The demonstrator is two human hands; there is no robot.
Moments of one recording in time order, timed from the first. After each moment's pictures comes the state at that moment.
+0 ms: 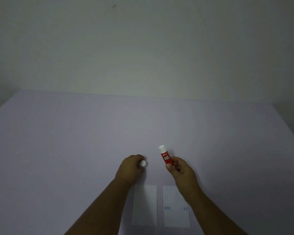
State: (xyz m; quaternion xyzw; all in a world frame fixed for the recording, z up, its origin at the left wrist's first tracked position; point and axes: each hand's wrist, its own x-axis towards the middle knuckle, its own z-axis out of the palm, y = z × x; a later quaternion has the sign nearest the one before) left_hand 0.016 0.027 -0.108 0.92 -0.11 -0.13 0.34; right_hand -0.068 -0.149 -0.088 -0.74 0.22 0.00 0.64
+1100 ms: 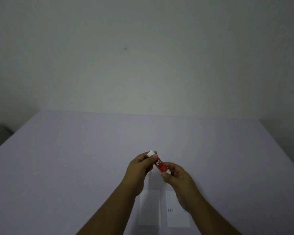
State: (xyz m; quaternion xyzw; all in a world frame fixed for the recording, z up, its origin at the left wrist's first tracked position) left_hand -0.037 0.019 0.015 0.62 0.04 -0.21 0.76; right_hand -0.102 -0.121 -0.010 -0.65 0.17 0.02 0.74
